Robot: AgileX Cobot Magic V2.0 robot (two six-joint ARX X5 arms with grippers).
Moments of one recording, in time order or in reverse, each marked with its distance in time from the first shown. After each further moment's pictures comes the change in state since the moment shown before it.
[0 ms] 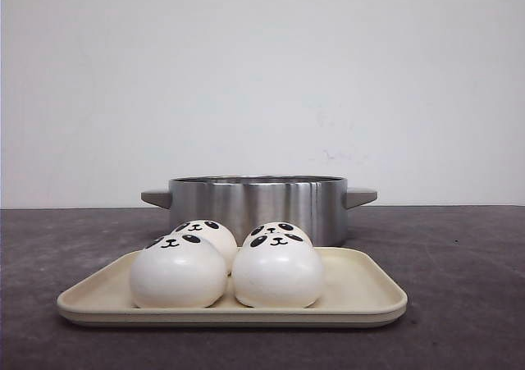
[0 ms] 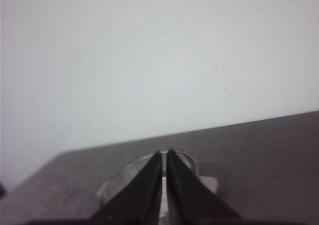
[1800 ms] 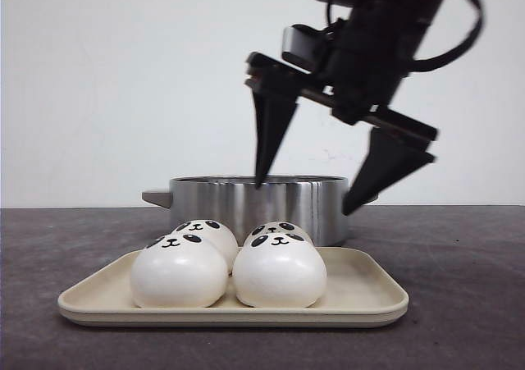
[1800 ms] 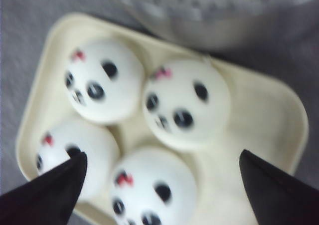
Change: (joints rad) left arm -0.283 0.491 0.552 -0.360 0.072 0.056; right arm 0.557 1.361 0.479 -0.214 0.084 0.118
